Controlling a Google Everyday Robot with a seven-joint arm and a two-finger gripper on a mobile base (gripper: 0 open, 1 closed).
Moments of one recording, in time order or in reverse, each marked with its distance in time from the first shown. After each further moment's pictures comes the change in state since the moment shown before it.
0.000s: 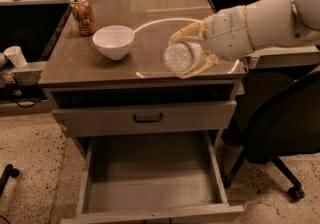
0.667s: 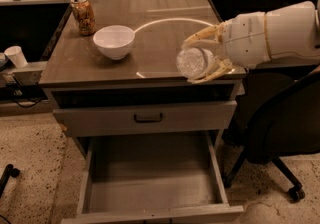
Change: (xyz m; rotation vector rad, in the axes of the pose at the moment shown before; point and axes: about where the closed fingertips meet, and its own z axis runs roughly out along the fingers) arm 0.007 0.012 -0.026 0.067 0.003 0.086
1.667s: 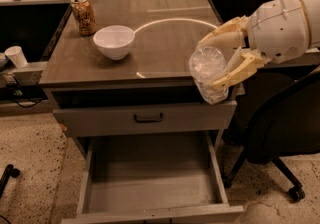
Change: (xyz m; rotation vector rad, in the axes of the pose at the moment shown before) arm -0.048 0.012 -0.048 -0.140 -0.134 0.408
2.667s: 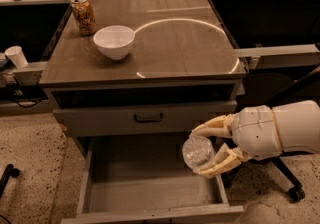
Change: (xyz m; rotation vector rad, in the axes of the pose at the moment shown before) arm 0.099 0.140 0.062 -0.027 0.035 0.183
